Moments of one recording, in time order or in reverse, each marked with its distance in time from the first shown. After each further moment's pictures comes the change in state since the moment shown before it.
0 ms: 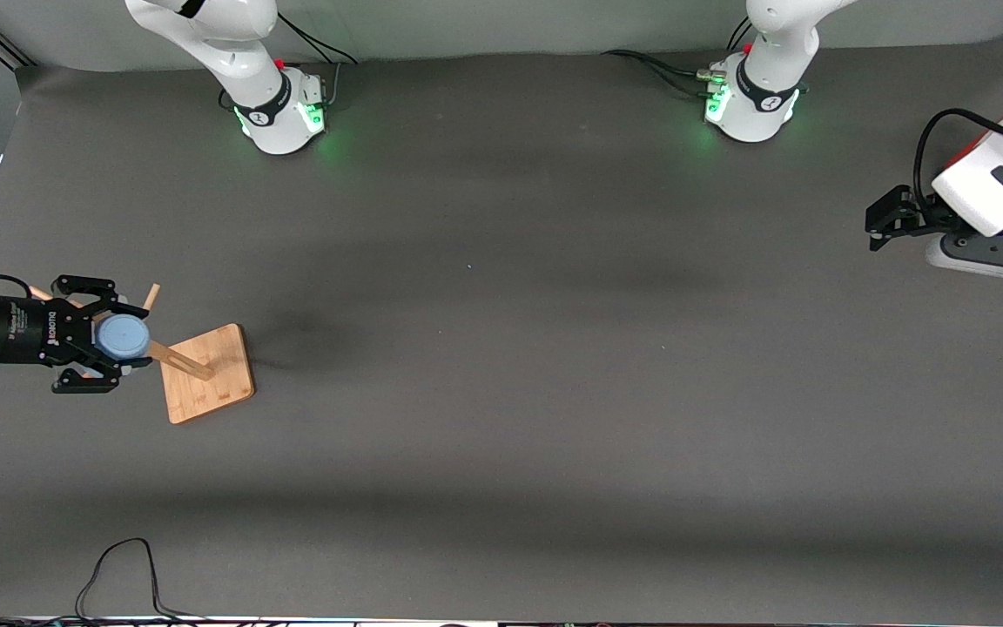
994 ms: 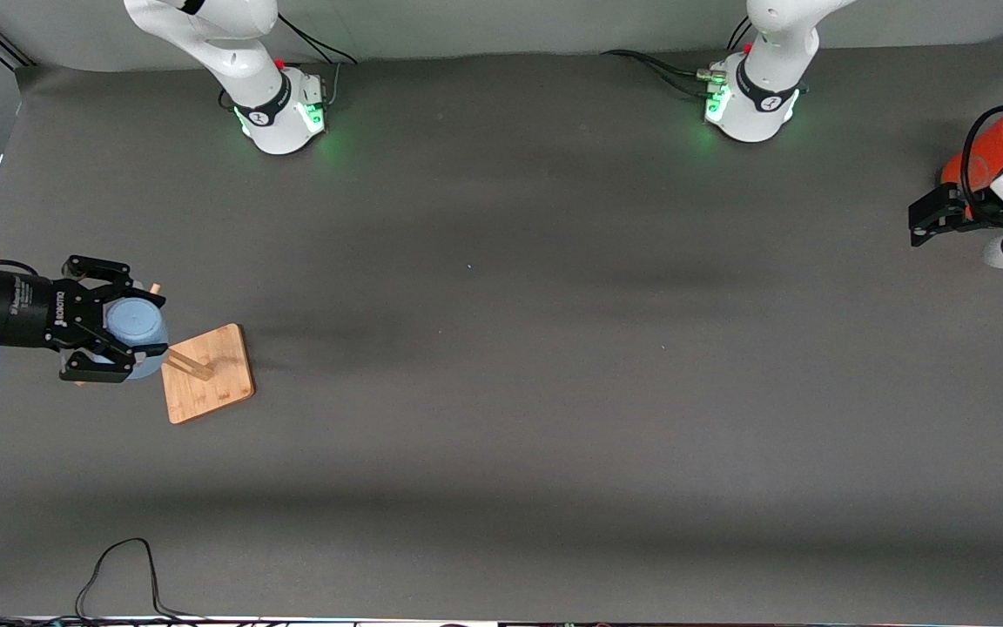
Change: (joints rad) left arm 0.015 0.016 0.049 0.046 0.024 -0.055 -0.002; right arm 0.071 -0.045 0.018 0.065 0.054 0.000 0.022
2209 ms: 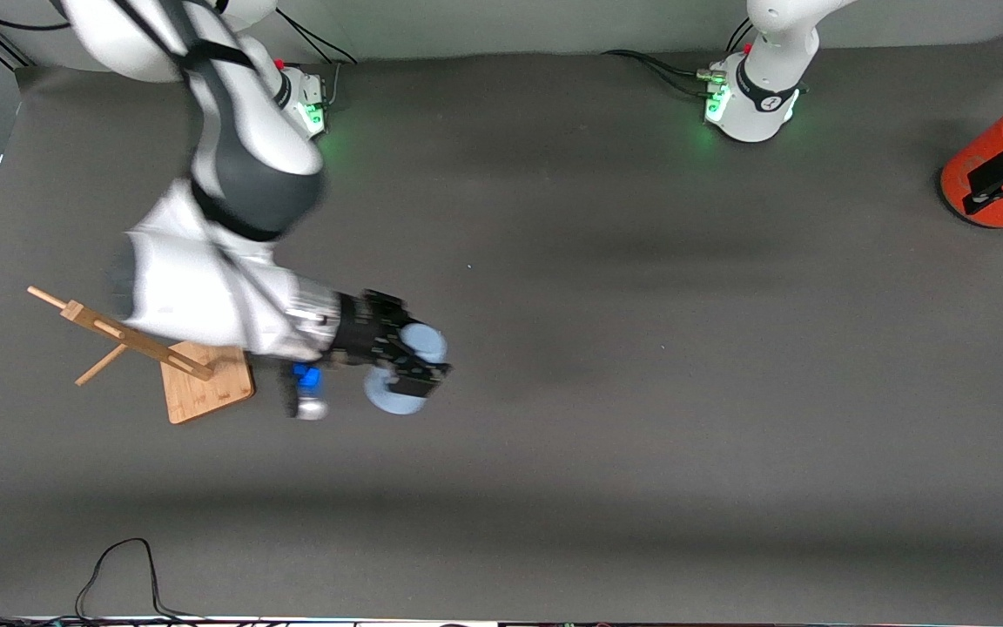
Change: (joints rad) left arm 0.005 -0.120 0.147 -0.086 -0.107 -0.001 -0.009; right arm 0.542 0.231 0.008 0.004 0.012 0.620 0.022
